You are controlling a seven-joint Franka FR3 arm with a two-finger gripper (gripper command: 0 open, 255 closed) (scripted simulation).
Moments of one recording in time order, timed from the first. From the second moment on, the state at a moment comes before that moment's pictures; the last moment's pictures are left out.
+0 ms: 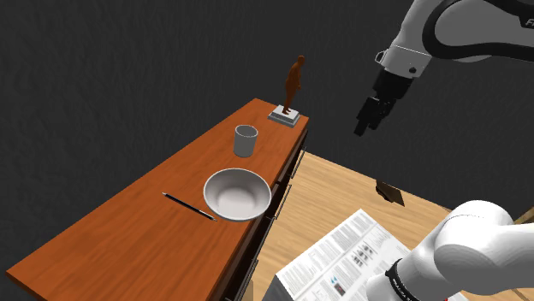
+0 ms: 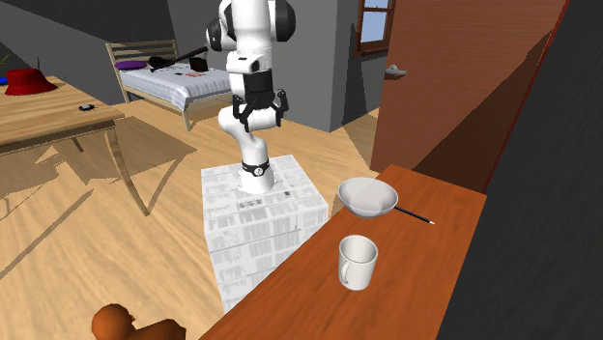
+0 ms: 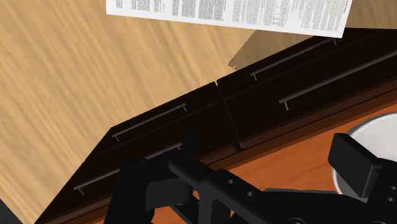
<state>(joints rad) 0.00 -0.75 -0.05 -2.40 -0.01 1.64 -0.09</state>
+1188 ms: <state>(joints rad) 0.05 -0.20 0.10 -2.17 0.00 1.98 0.12</state>
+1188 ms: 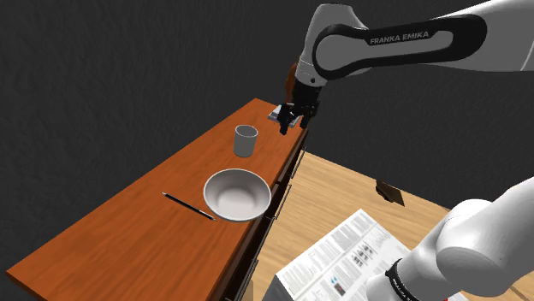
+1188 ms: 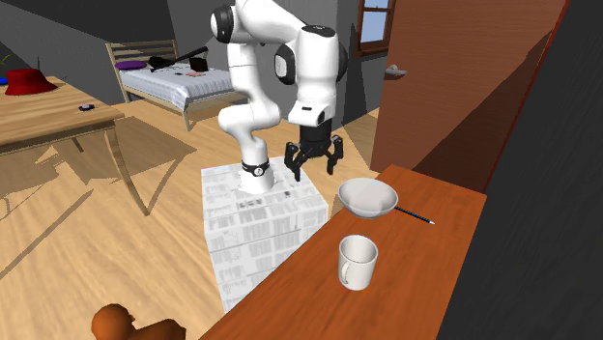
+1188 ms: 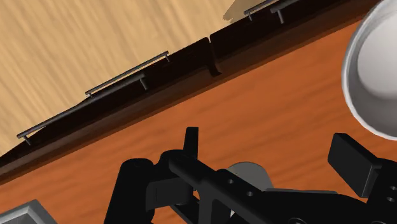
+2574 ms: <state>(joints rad) 0.13 0.44 0.14 -1.61 -0.14 2.07 0.31</state>
